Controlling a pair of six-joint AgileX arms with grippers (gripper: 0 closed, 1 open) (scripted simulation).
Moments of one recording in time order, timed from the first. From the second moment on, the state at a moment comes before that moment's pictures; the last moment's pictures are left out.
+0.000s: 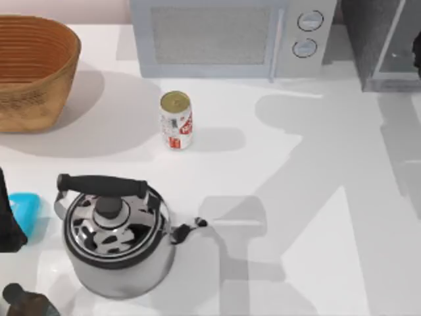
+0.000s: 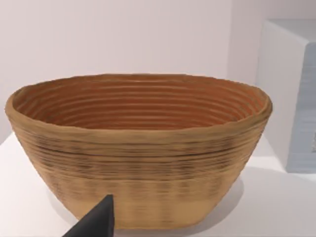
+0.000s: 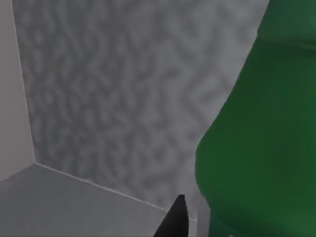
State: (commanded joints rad) left arm 0.00 0.00 0.00 0.00 0.00 0.00; right arm 0.00 2.47 1.61 0.86 1.08 0.00
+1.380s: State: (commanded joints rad) left arm 0.00 0.00 0.00 0.00 0.00 0.00; right arm 0.00 2.24 1.40 0.82 1.08 0.00
